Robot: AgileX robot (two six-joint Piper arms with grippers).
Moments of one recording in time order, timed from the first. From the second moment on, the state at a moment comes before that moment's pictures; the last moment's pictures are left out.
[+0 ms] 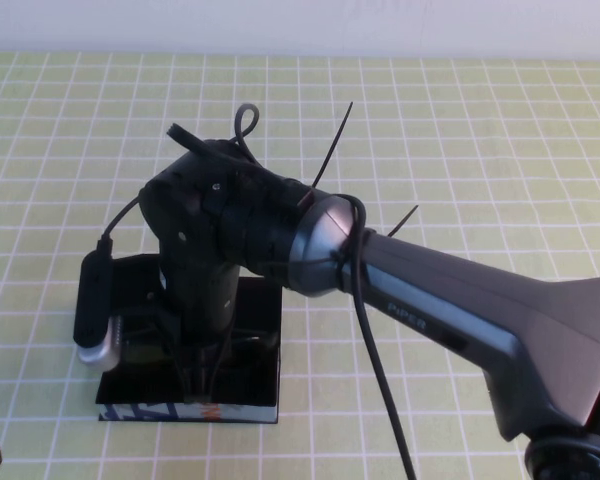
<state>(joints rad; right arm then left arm) 0.97 2.23 -2.05 0.05 1.23 -0.76 -0.22 -0.01 0.03 -0.19 0.40 0.20</state>
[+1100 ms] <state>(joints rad) 0.98 2.30 -2.09 0.05 1.23 -0.68 -0.22 -0.01 0.03 -0.19 0.40 0.20</state>
